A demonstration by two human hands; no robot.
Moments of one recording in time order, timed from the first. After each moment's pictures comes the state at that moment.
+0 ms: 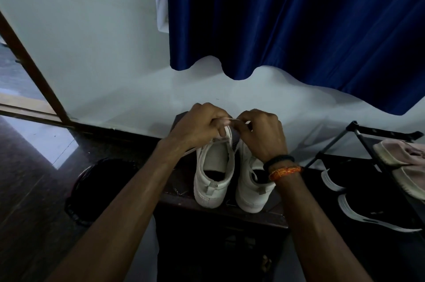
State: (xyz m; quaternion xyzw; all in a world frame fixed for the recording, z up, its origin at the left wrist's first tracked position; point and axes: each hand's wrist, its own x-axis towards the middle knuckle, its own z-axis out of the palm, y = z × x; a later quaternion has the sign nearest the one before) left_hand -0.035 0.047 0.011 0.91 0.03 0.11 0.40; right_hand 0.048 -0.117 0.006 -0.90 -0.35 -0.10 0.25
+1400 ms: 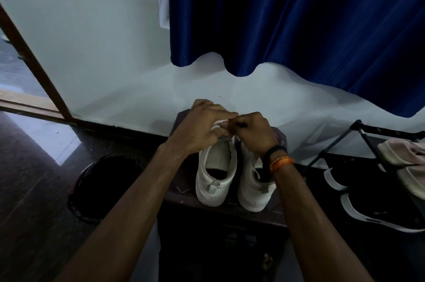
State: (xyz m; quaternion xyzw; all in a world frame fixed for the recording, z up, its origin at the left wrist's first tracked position) left_hand -0.031 0.055 -0.019 0.93 -0.06 0.20 0.30; right_hand 0.059 -0.103 -0.008 -0.85 -0.31 0.12 0.40
